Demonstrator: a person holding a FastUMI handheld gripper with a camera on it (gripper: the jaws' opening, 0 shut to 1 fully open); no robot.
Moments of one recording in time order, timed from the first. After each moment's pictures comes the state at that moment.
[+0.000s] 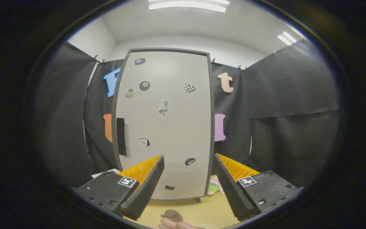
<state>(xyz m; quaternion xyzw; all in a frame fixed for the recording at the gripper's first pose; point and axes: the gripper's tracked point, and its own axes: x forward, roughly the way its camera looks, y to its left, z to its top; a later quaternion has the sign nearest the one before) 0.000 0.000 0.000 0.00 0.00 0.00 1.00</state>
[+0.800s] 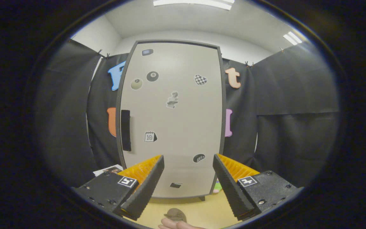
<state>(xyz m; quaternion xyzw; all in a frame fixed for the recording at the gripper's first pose) 0.024 0.031 -0.017 -0.01 0.03 0.02 1.00</state>
